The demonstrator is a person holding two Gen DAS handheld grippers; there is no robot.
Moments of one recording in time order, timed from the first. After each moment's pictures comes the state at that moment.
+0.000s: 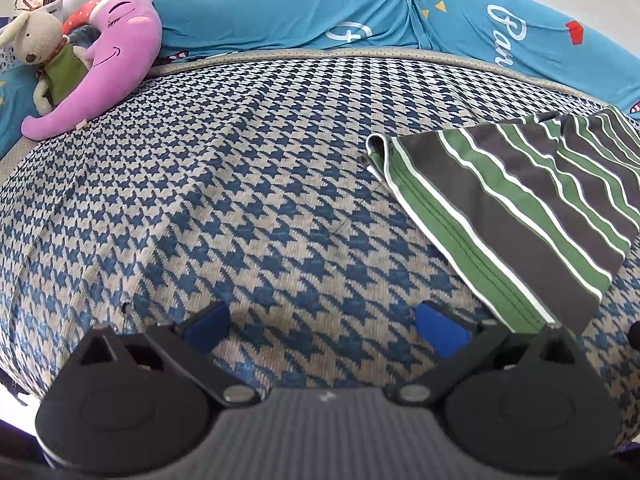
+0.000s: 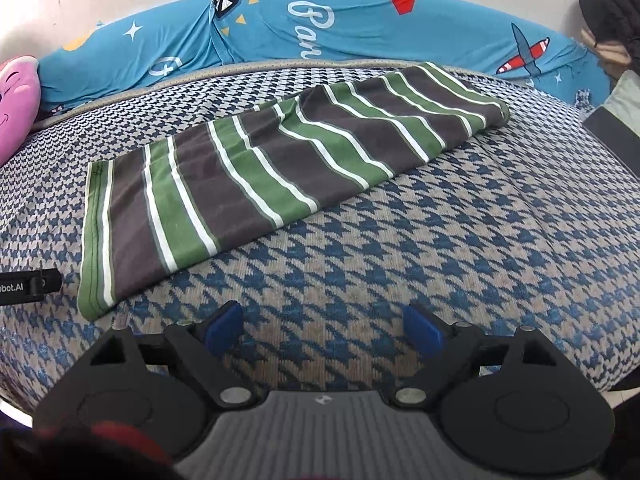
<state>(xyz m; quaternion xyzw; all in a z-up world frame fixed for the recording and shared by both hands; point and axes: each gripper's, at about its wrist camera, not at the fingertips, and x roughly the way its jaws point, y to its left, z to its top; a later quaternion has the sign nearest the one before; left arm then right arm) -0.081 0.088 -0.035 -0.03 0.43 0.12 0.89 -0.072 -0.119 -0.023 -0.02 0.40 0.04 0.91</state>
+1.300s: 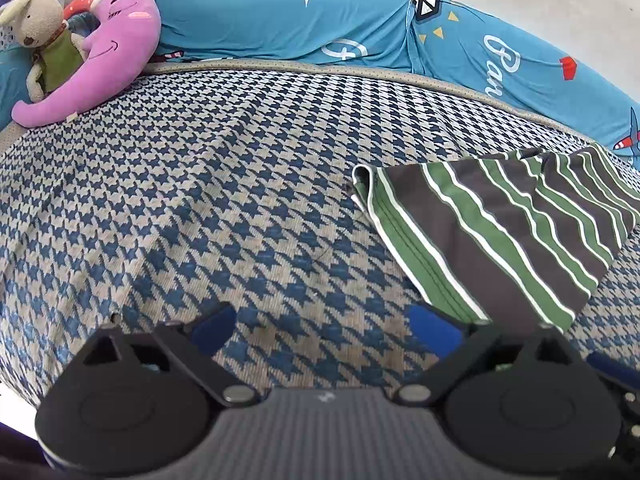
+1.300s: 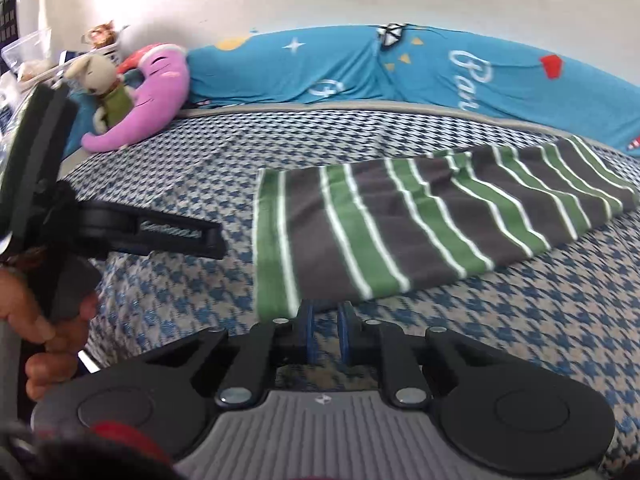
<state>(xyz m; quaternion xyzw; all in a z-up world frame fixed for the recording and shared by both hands) -0.081 0.102 -0.023 -0.09 0.42 0.09 0.90 -0.101 -0.060 -0.005 -0.06 0.34 0.25 0.91</state>
